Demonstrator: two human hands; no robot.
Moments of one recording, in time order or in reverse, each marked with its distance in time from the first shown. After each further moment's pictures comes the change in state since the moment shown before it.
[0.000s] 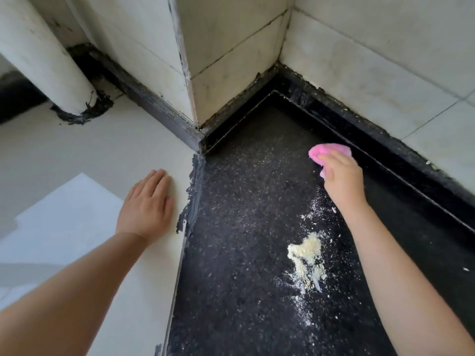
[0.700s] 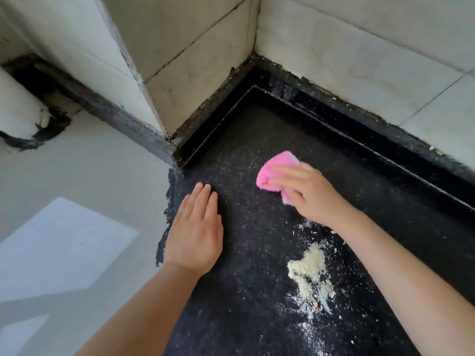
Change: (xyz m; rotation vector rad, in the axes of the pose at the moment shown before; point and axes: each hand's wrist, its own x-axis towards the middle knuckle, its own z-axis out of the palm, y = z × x) left_hand 0.010 0.089 0.023 -0.006 -0.097 0.183; right_hand -0.009 -0.014 0.019 0.128 -0.299 -0.297
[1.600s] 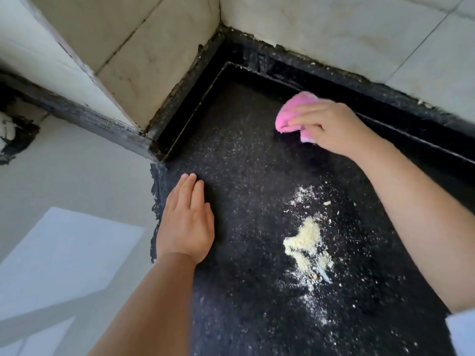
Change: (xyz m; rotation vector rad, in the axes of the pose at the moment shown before) left_hand 0.007 0.001 0.004 -0.010 0.067 0.013; right_hand 0.014 0.028 -0.063 -0.014 0.063 0.150
